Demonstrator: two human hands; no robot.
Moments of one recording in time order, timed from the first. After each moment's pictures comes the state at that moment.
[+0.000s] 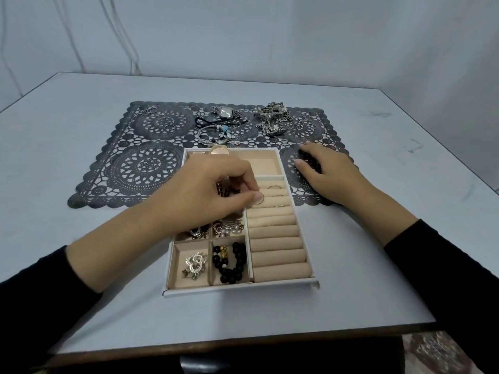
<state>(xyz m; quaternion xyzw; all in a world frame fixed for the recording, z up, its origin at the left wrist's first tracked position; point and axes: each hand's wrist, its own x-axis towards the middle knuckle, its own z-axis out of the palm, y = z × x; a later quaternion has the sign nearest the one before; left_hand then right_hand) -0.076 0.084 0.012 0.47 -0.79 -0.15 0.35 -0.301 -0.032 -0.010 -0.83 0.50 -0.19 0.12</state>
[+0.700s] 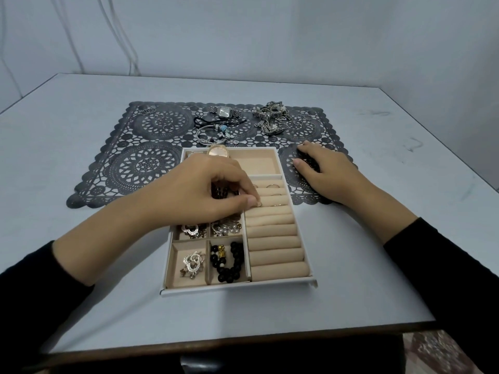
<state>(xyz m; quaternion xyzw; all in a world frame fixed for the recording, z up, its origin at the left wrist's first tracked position) -0.069 0.081 0.020 0.47 -0.82 -0.20 0.27 -0.302 -0.035 -0.013 -0.84 0.51 -0.16 0.13</state>
